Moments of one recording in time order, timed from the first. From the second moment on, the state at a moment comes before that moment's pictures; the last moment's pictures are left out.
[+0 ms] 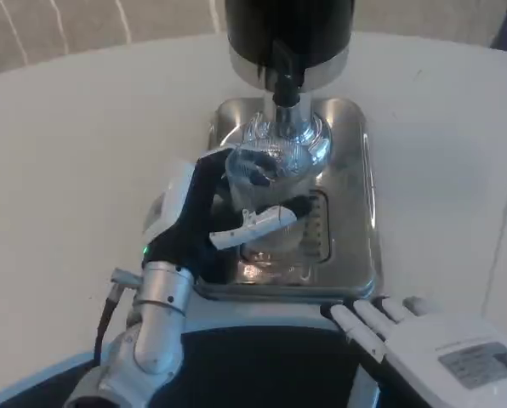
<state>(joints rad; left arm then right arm) -0.85 0.18 -0.14 1.15 0.45 -0.70 0.44 0.26 0.06 -0.05 -1.04 -1.19 -0.30 1.01</state>
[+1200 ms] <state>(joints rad) -0.91 0.22 -0.27 1.20 0.52 -0.63 0.50 0.26 0.06 -0.01 -1.04 -1.21 -0.24 1.00</state>
